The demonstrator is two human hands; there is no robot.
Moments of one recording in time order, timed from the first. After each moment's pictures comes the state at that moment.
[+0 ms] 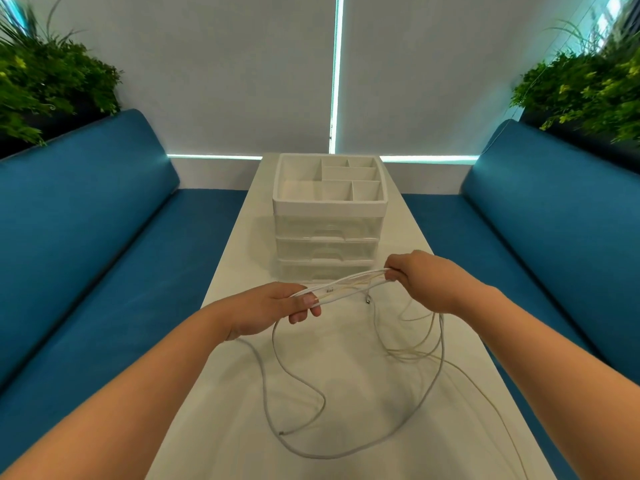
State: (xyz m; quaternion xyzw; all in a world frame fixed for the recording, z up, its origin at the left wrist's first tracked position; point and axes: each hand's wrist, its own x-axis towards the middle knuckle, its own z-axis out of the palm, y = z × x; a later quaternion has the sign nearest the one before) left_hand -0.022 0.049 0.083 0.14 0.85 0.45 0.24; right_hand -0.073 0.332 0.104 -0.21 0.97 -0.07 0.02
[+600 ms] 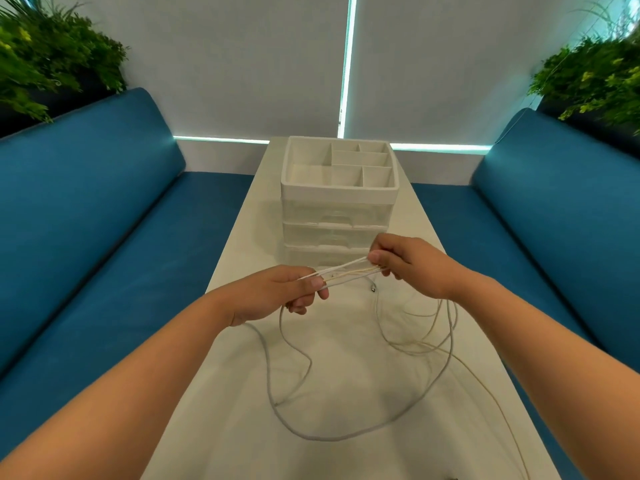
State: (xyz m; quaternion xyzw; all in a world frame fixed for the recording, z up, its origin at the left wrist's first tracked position) left_hand -0.015 0.051 0.086 0.14 0.81 0.52 0.22; right_hand -0.069 0.310 0.109 -0.28 0.90 -0.32 0.07
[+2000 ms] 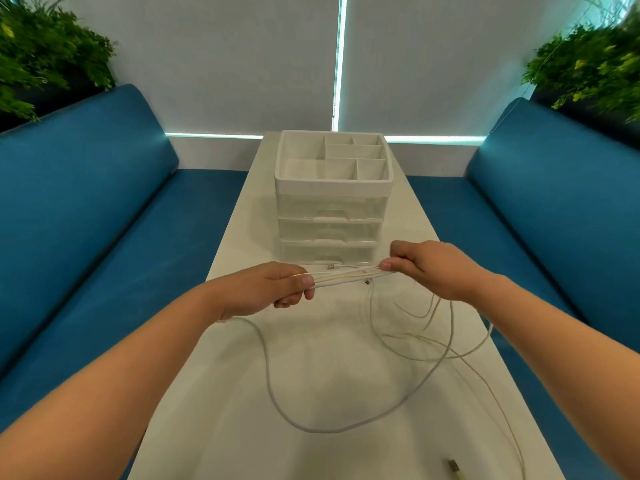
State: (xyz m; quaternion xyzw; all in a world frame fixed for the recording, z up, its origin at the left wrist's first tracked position) left_hand -0.014 0.044 0.089 0.16 0.85 0.44 0.23; right_hand -0.067 0.341 0.098 -0.27 0.96 -0.12 0.03
